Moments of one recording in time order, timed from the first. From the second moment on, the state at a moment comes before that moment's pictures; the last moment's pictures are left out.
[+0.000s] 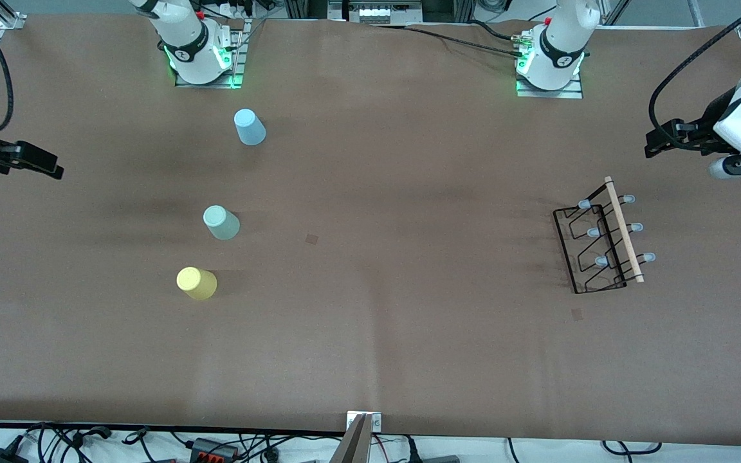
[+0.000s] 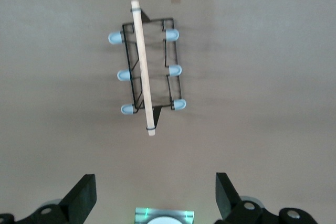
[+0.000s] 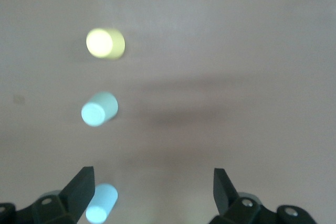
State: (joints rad) left arm -0.05 0.00 0.04 -1.65 0.02 1.48 -0.07; right arm -0.05 0.10 -0.01 -1.59 0.00 1.54 0.02
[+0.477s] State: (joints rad) left arm -0.01 0.14 0.05 -1.69 0.05 1.62 -0.02; right arm 0.05 0.14 -0.01 -1.81 0.00 1.77 0.02
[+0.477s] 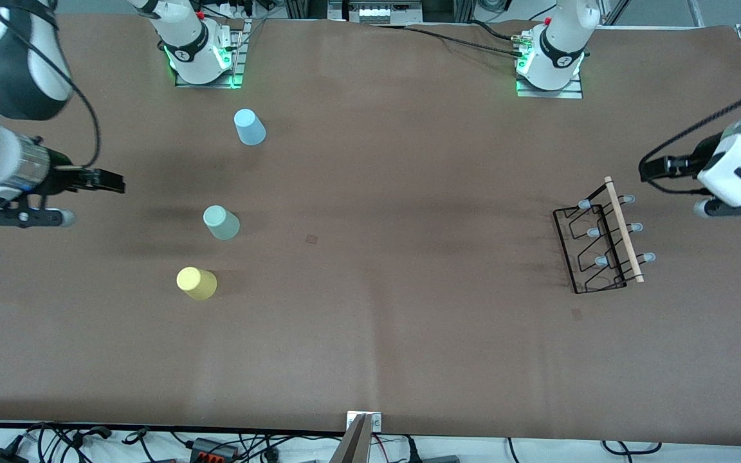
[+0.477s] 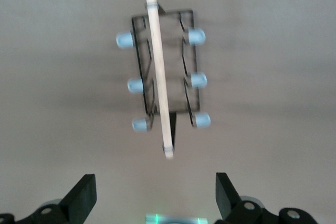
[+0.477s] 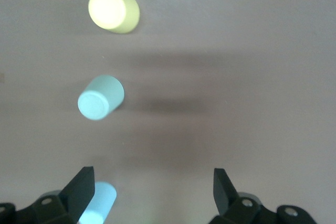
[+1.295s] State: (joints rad) left arm 0.02 0.17 0.05 -2.08 0.05 2.20 -0.02; right arm 0.19 0.15 0.00 -2.12 0.00 2.26 0.29
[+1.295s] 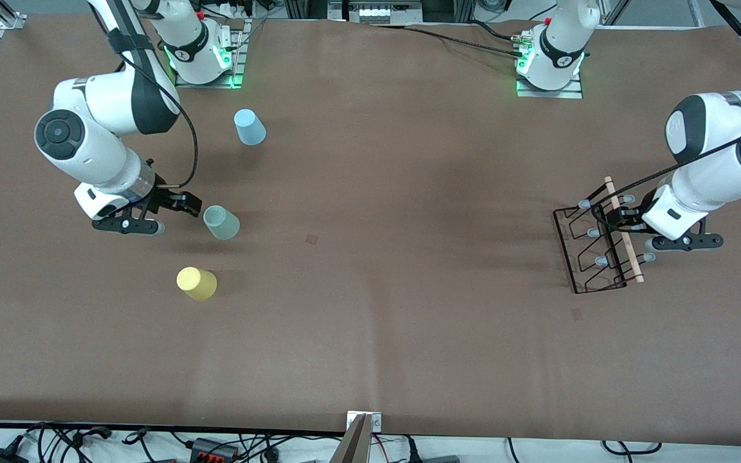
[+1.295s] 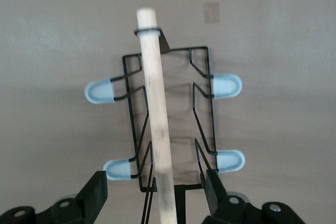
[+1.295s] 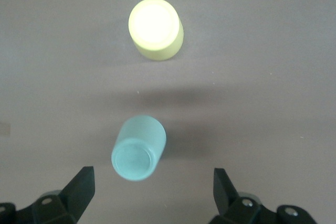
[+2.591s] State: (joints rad) left arm 0.00 0.19 -0.28 -1.91 0.05 2.10 -0.18; right arm 0.25 0.29 -0.01 -2.24 0.00 2.51 0.36
